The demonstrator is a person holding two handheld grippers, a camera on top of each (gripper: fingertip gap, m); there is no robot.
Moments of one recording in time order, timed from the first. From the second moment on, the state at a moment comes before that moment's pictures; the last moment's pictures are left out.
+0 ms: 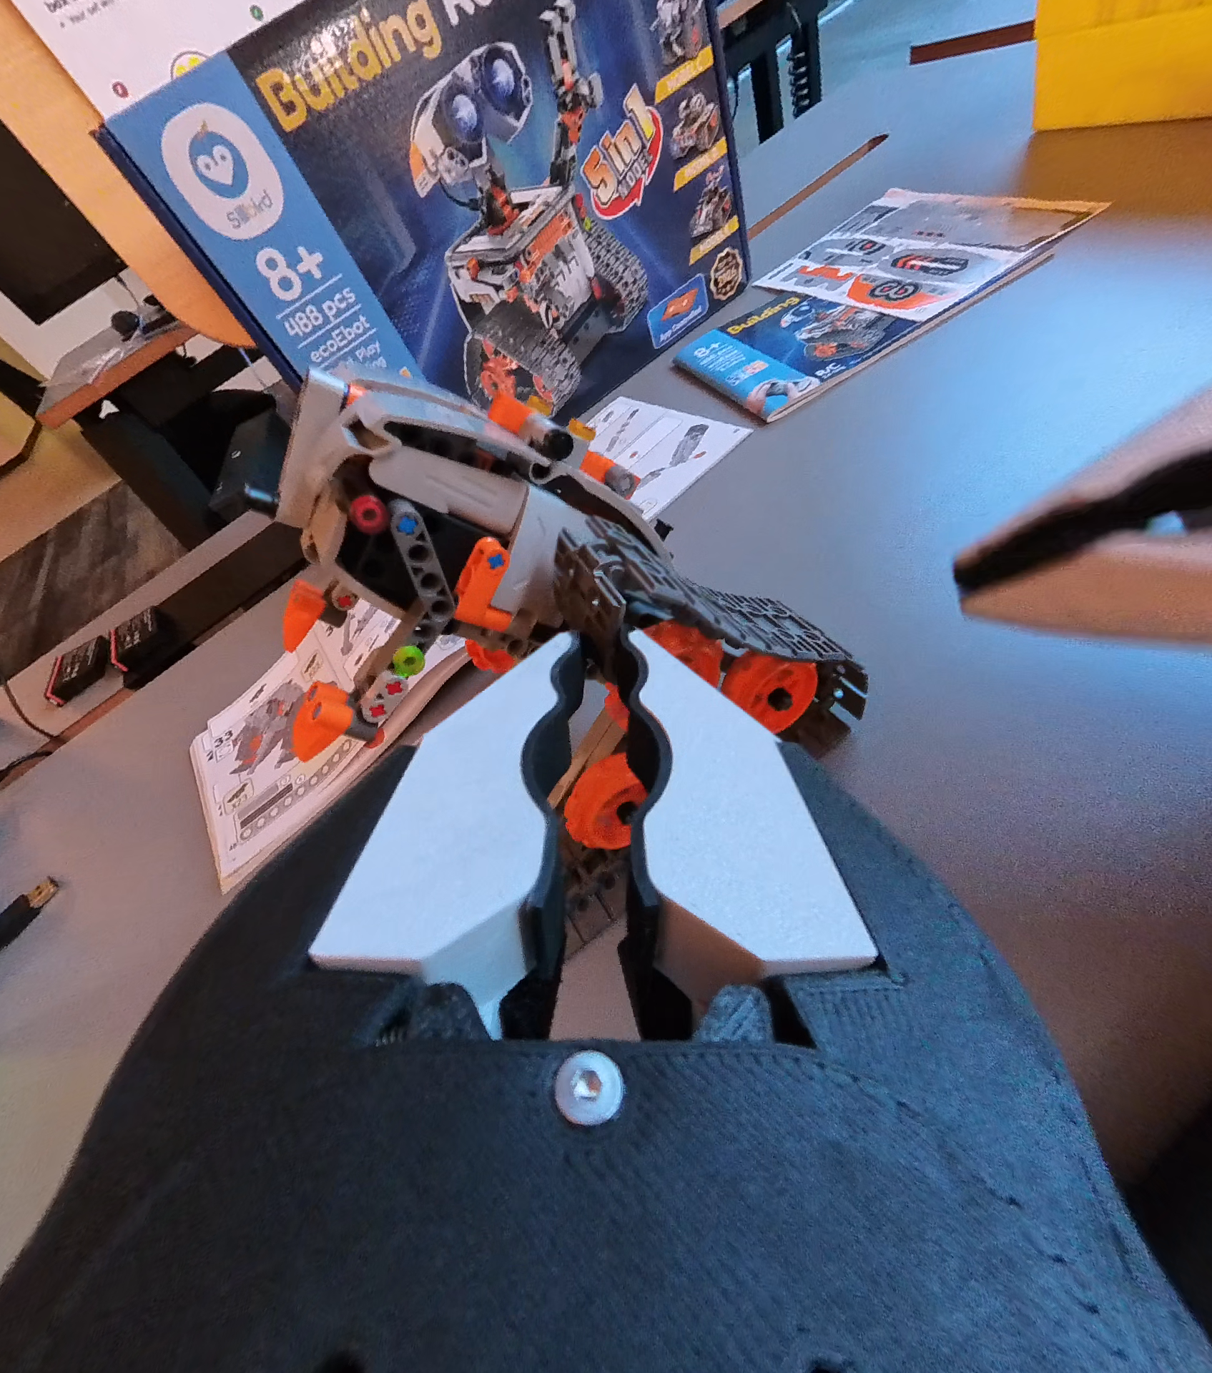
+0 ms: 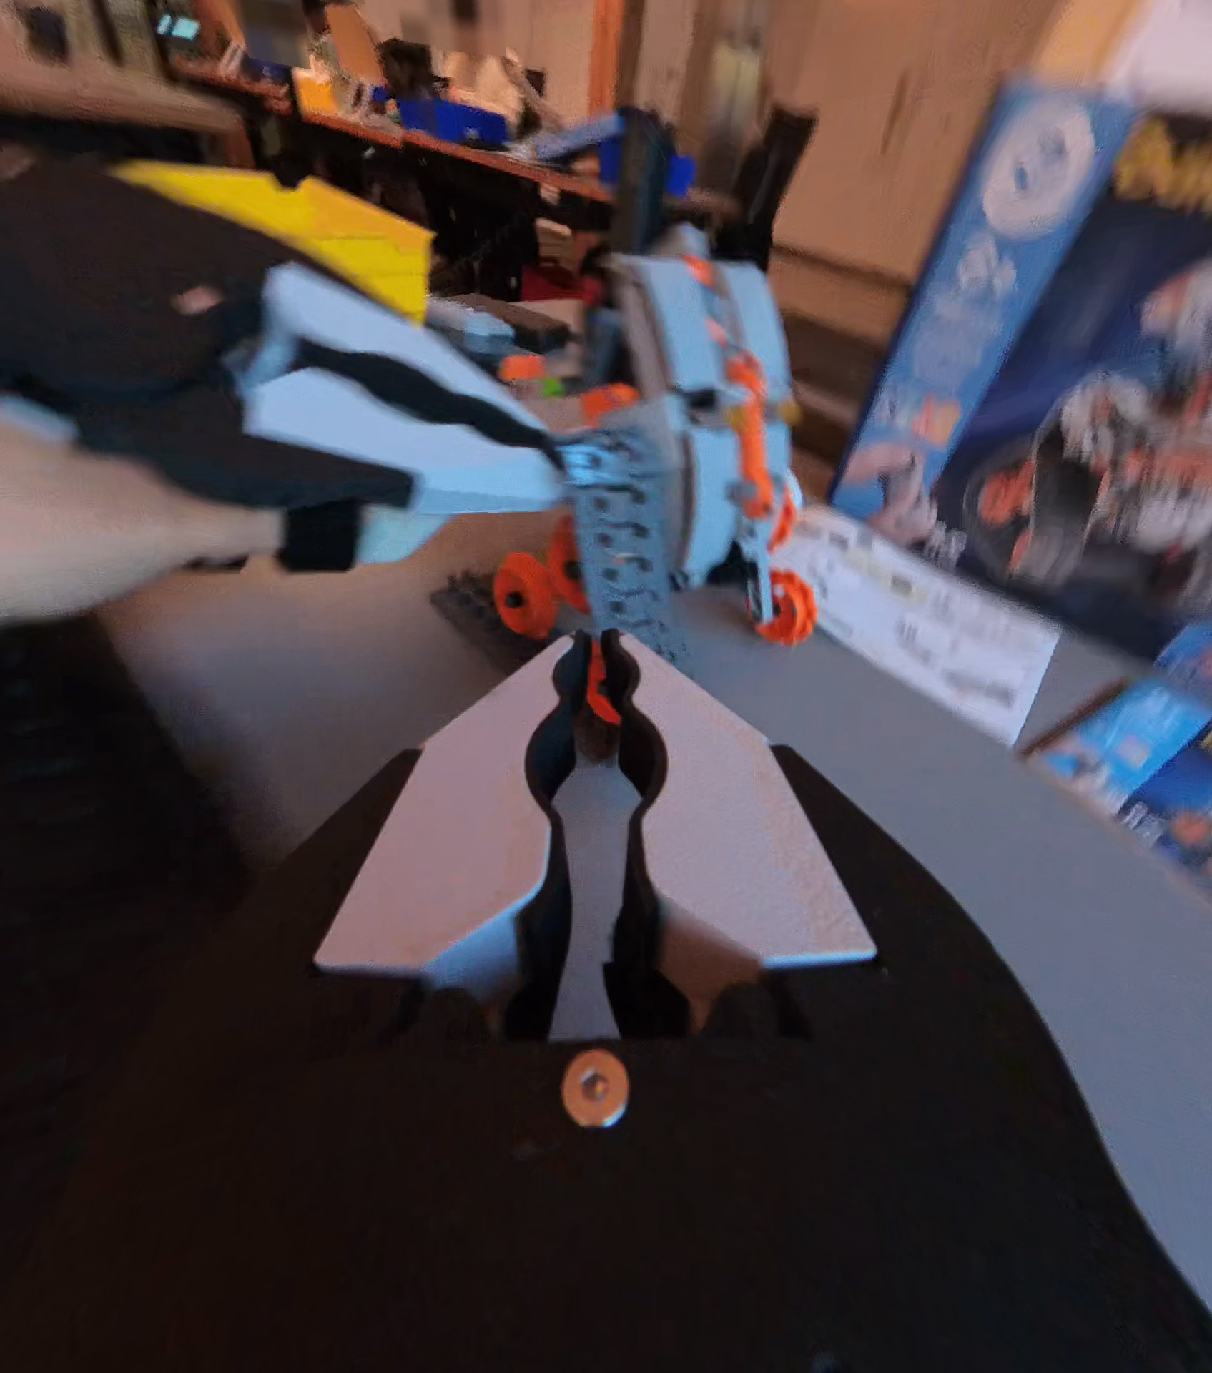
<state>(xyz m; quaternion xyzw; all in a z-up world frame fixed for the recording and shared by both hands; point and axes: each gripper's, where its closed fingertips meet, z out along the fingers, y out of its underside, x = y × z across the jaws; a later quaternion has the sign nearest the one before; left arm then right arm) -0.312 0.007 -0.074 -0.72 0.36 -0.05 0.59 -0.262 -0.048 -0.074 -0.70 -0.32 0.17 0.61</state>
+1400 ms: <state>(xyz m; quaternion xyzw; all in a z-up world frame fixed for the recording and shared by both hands) -0.321 0.009 -0.067 -0.71 0.39 -0.07 0.59 -0.280 -0.005 -0.137 -0.63 -0.47 -0.43 0.44</state>
